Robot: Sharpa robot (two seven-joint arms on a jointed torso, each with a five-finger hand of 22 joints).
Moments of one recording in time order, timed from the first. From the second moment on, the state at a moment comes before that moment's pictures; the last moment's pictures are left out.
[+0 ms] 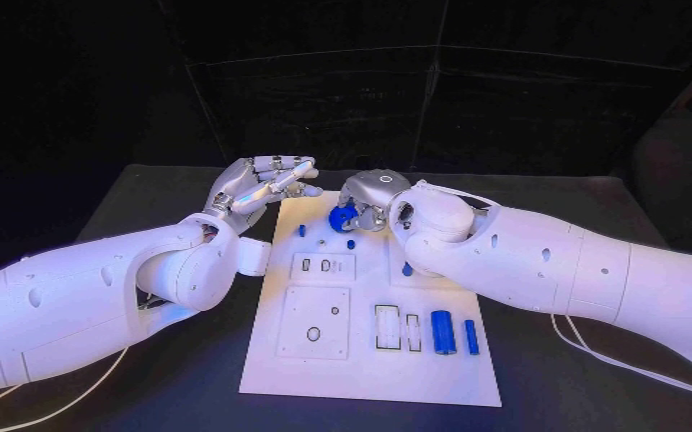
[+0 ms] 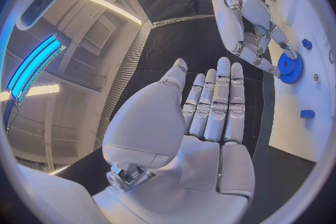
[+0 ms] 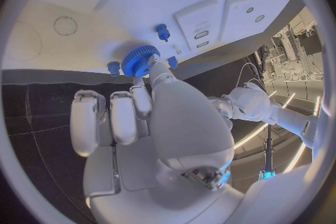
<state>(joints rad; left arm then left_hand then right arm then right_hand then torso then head) 1.29 -0.90 -0.13 1.62 0.05 -0.34 0.58 1.41 0.02 0.01 0.13 0.09 0.95 0.22 0.11 0.07 1.03 0.16 0.14 0.07 1.14 0.11 0.24 0.21 0.17 0.90 0.23 0.32 0.12 1.25 -0.46 -0.01 1.32 -1.74 -0.24 -0.31 1.49 0.03 0.04 0.12 0.13 0.95 0.15 0.17 0.06 1.35 0.06 1.27 1.22 1.46 -0.02 1.38 1.10 0.05 1.44 0.09 1.49 1.31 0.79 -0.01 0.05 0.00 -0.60</state>
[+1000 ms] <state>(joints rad) 1.29 -0.90 -0.13 1.62 0.05 -0.34 0.57 1.41 0.02 0.01 0.13 0.09 0.95 0.22 0.11 0.07 1.03 0.16 0.14 0.07 1.14 0.11 0.24 0.21 0.17 0.90 0.23 0.32 0.12 1.25 -0.44 -0.01 1.29 -1.77 -0.27 -0.36 1.42 -0.02 0.05 0.14 0.12 0.90 0.16 0.13 0.07 1.33 0.07 1.22 1.18 1.47 -0.01 1.38 1.09 0.05 1.44 0.10 1.49 1.31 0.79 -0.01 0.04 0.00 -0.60</state>
